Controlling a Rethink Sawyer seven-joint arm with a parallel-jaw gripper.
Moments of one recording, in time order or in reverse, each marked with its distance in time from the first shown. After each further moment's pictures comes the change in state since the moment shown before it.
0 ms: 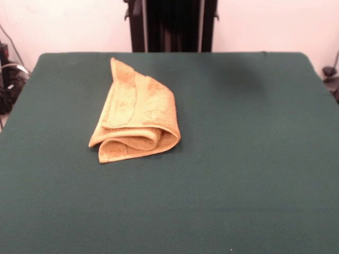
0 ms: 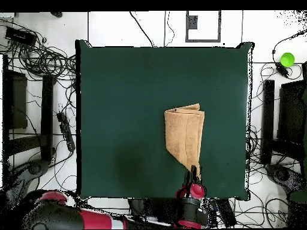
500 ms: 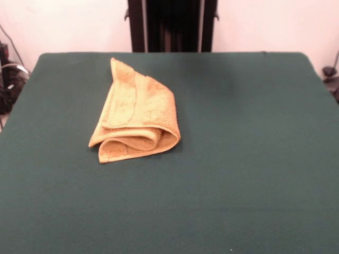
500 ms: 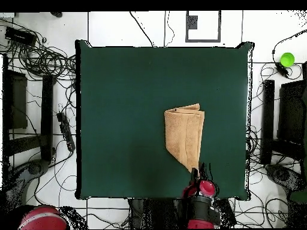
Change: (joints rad) arm -0.065 -0.258 -0.001 -0.121 -0.272 0.188 0.026
